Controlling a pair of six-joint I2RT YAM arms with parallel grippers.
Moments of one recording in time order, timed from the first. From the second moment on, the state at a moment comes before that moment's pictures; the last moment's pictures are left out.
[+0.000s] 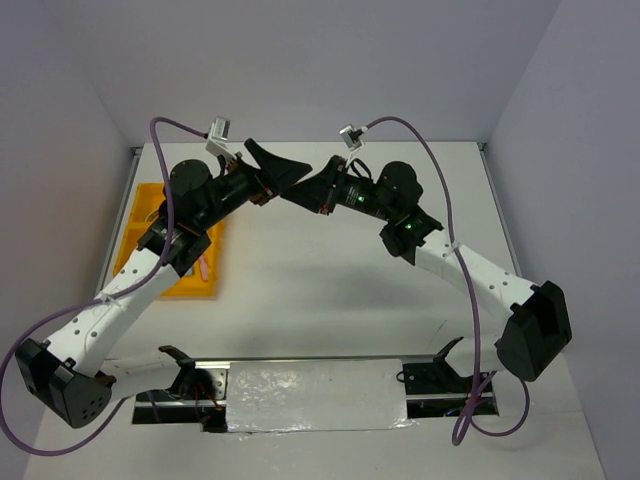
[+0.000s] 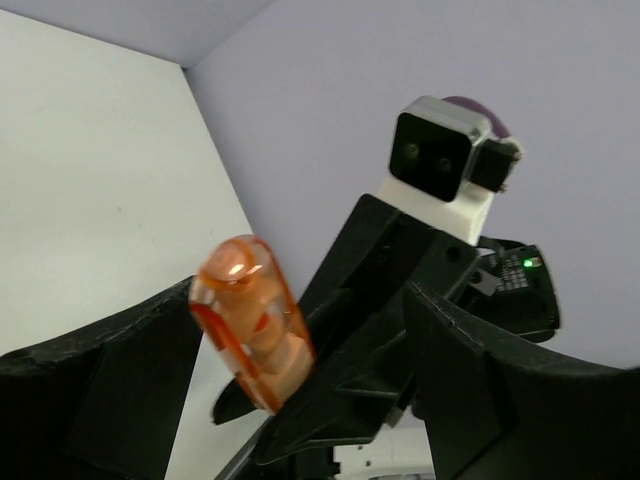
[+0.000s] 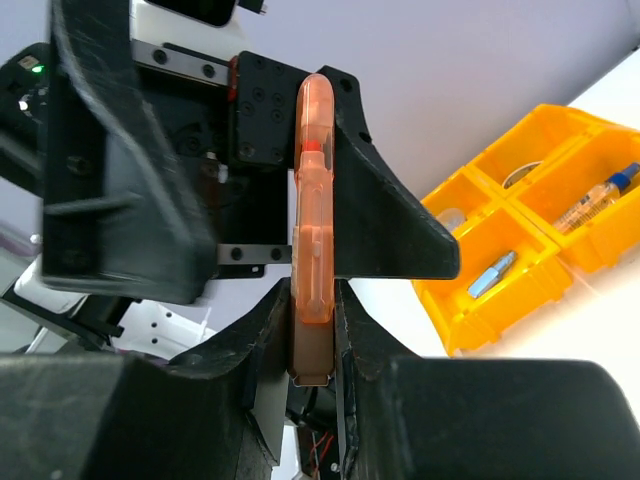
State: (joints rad) left arm -0.52 1.15 1.17 0.03 0.24 -1.01; right arm 0.65 1.36 1.11 0.46 -0.56 0.82
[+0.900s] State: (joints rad) left arm -0.41 1.01 1.12 0.12 0.34 -0.89; right arm 0.63 1.27 1.09 0.36 -0.64 0.82
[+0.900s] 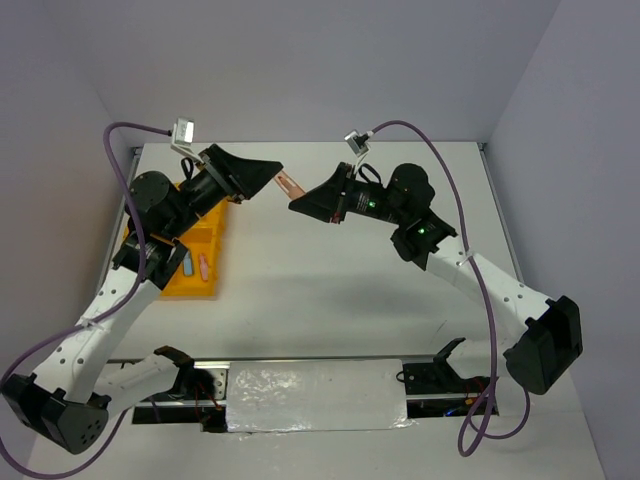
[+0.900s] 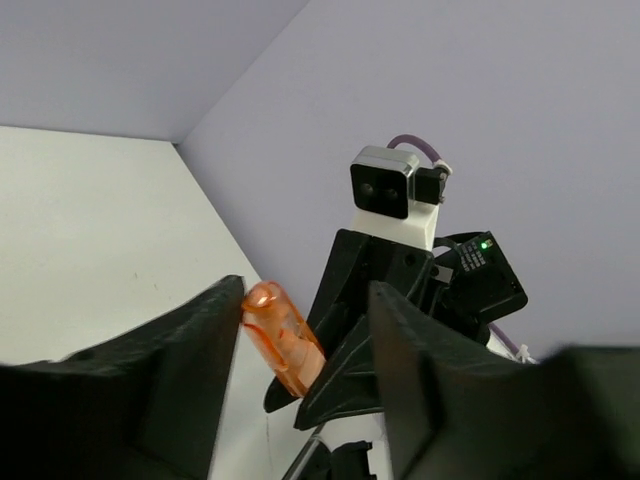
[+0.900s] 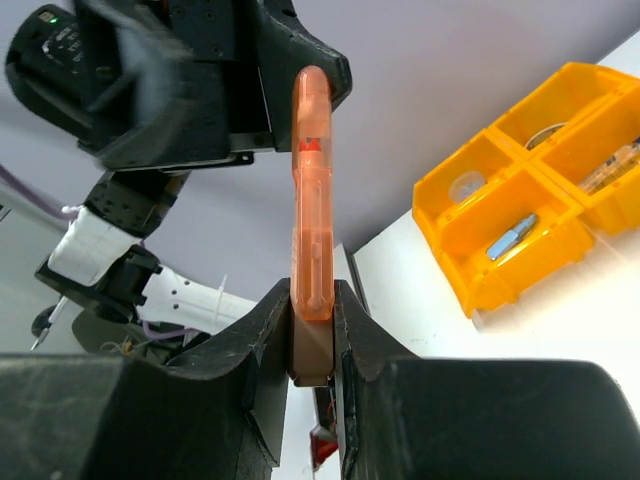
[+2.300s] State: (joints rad) left arm -0.43 0.97 0.96 0.41 0.10 -0.89; right arm 0.61 1.57 1.54 0.24 -0.87 0.94
